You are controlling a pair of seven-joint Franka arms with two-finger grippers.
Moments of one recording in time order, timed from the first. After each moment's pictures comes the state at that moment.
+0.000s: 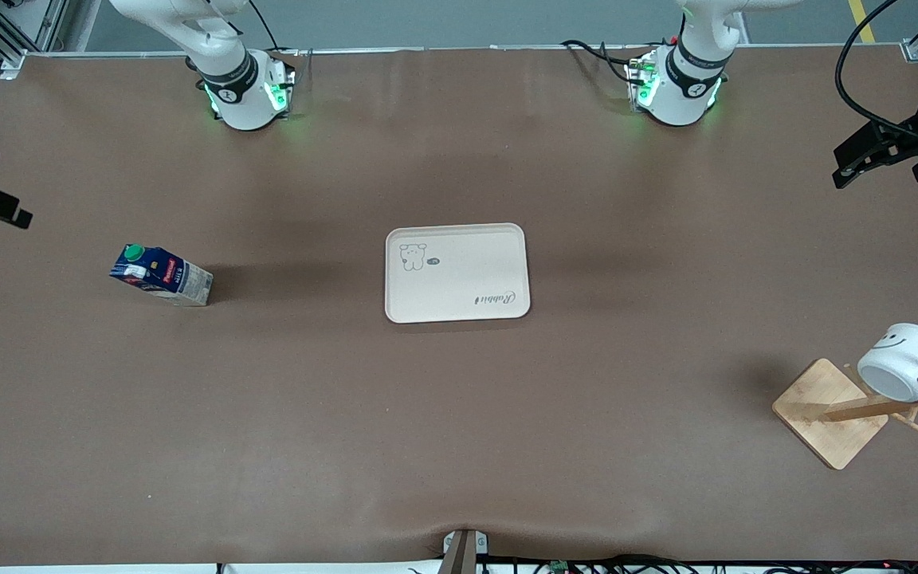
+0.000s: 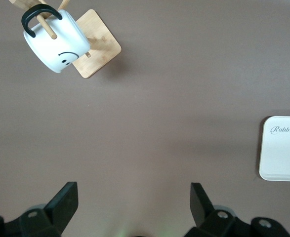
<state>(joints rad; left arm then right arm) 0.00 -0.04 -0.08 -1.49 0.05 1.46 -0.12 0.06 0.11 -0.17 -1.31 0.03 1.34 0.07</state>
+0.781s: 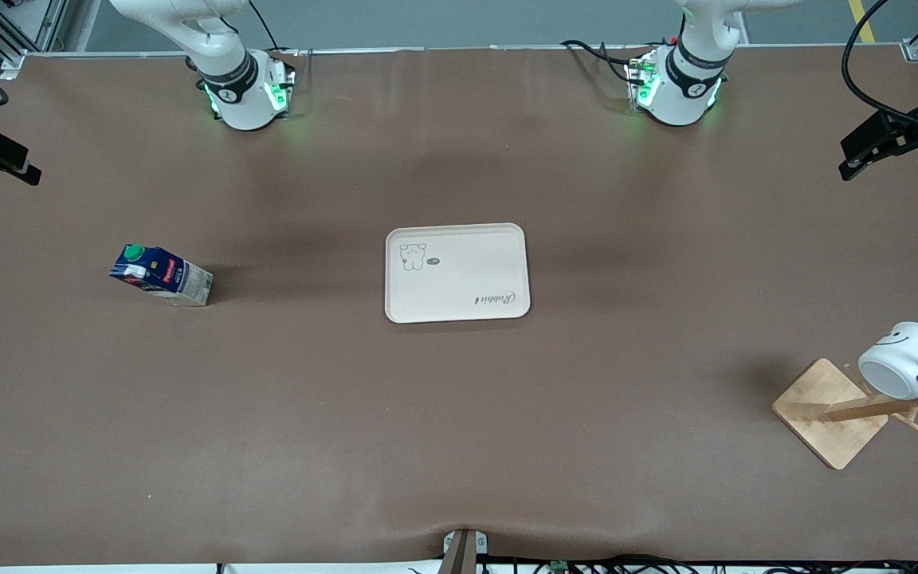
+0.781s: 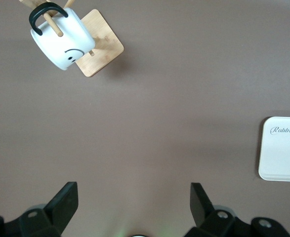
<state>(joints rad) 0.01 -0.06 -0.08 -1.49 0.05 1.45 -0.12 0.06 -0.06 -0.17 -1.54 0.02 1.42 -0.03</state>
